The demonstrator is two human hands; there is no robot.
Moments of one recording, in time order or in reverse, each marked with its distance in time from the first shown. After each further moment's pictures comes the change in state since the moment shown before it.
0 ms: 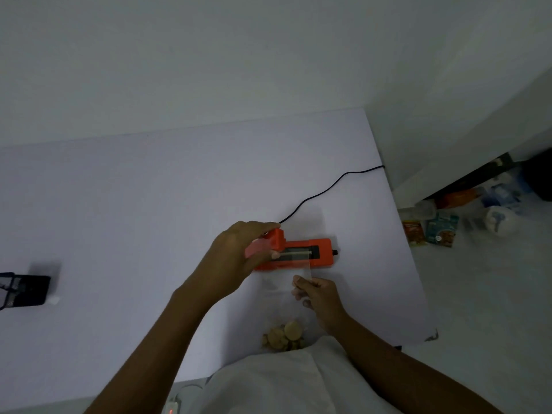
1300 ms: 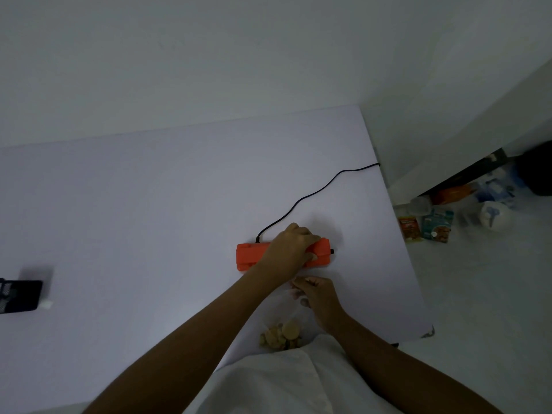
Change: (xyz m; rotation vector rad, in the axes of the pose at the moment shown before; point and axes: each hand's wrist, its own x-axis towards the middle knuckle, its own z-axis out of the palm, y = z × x) left_hand 0.069 0.007 0.108 0.176 -0.289 0.019; right_hand 0.004 -0.003 0.000 -0.013 0.027 0.032
